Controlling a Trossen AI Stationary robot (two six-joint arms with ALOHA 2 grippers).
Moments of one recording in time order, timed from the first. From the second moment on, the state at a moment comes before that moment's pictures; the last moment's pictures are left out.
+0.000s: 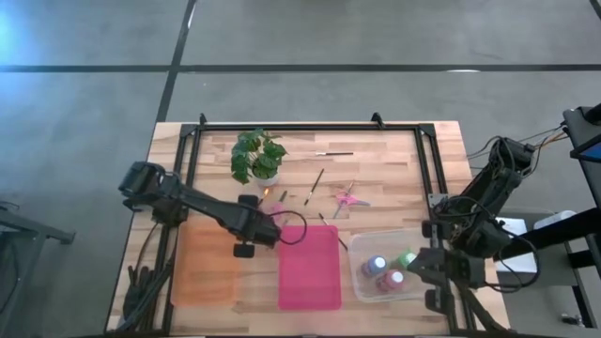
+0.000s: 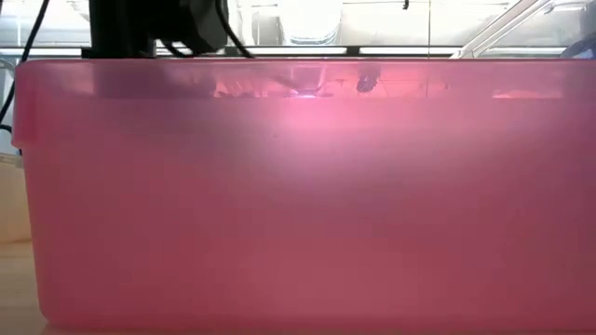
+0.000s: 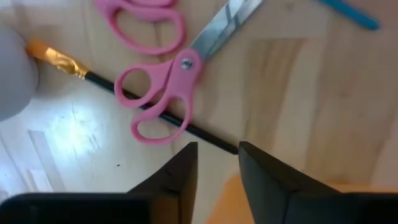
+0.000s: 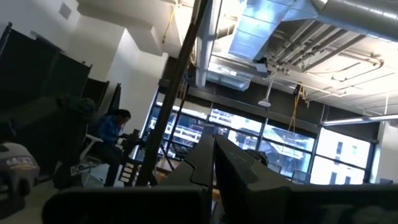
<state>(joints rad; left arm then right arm) -0.27 1.74 1.09 -1.03 -0.23 -0.24 1.06 1.22 0.63 1.28 0.79 -0.81</state>
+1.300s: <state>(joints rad) -0.20 1.73 0.96 -0.84 -0.22 -0.18 1.06 1.22 0.63 1.28 0.79 -0.80</state>
